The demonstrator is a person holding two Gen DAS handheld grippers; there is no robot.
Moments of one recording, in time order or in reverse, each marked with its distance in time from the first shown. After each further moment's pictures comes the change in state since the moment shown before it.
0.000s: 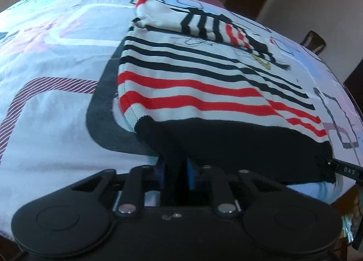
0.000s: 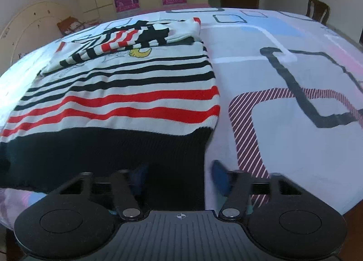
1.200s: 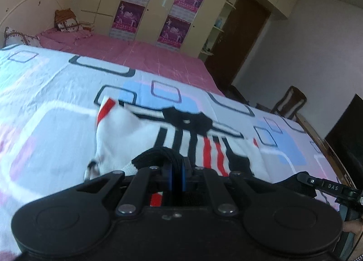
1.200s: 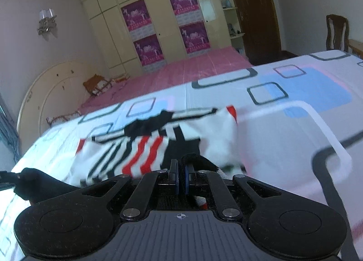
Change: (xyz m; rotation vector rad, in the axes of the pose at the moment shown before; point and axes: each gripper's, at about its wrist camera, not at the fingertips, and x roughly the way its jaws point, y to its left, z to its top) left arm 0.018 -0.018 0.202 -0.047 -0.299 -0.114; right arm 0.052 -0.009 0.211 0.073 -0.253 0.213
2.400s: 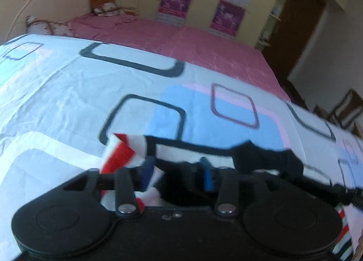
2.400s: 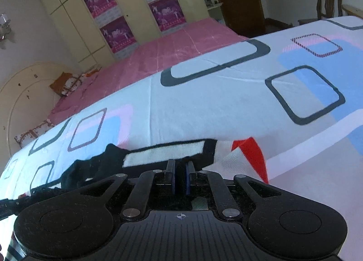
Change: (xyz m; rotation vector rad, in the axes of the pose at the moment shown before) left arm 0.190 0.060 0.083 -0.091 0.074 0.282; right arm 0.234 -0.065 0.079 0.137 0.123 -0.071
